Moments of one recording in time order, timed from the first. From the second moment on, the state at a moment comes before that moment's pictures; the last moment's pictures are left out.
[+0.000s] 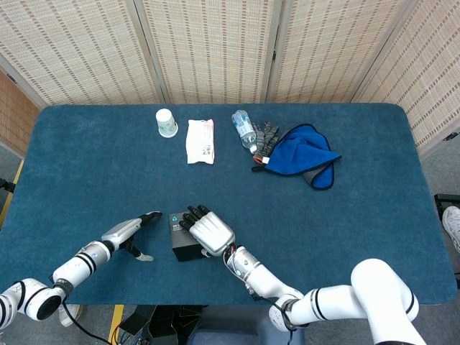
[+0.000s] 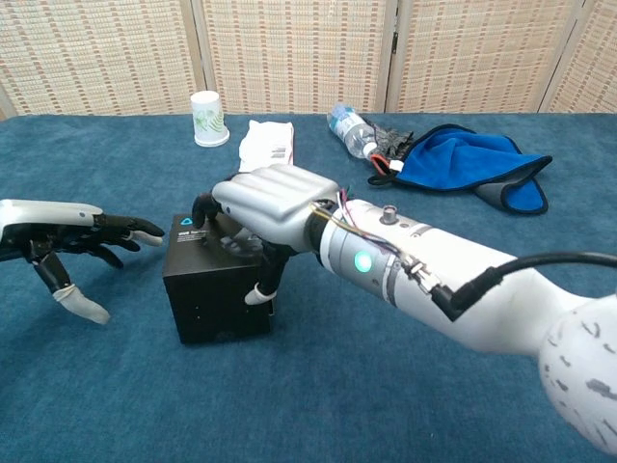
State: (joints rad) left arm -0.75 -1.25 0.00 -1.51 1.31 0.57 -0.55; right arm 1.04 -1.87 0.11 -1.43 -1.06 1.03 -0.61
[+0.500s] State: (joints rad) left arm -0.73 -1.18 0.00 -1.58 1.15 0.59 -0.33; right arm 1.00 -1.96 0.09 -1.25 -1.25 1.07 -0.59
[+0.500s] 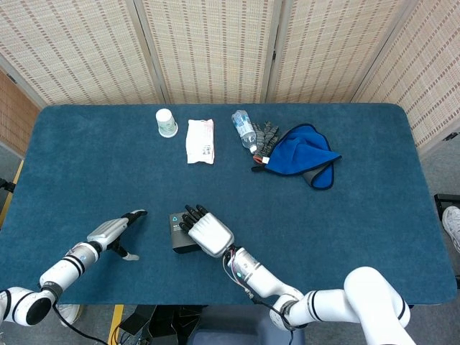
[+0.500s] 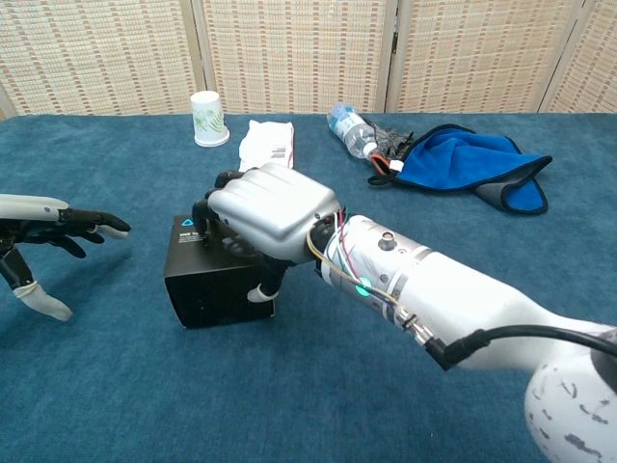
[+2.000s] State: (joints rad) left arm -0.43 -1.17 -0.05 -1.68 1.19 1.30 0.12; right arm 0.48 -1.27 0.01 -1.80 -1.35 1.42 -0.40
